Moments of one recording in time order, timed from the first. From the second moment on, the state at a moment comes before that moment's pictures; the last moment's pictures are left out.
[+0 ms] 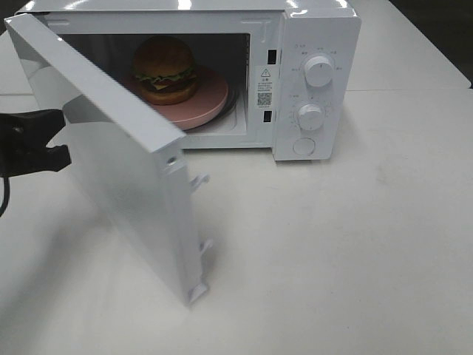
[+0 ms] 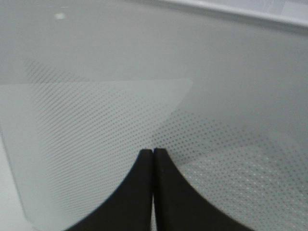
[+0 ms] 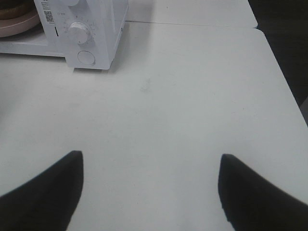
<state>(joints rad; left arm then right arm) -0.25 1.59 -0.37 0.24 -0.95 -0.18 0.11 0.00 -0.51 -0.07 1.01 0.08</state>
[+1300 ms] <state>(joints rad) -0.63 1.91 -0.96 -0.07 -0.70 -0.13 0.11 0.00 -0.51 -0.07 1.01 0.08</state>
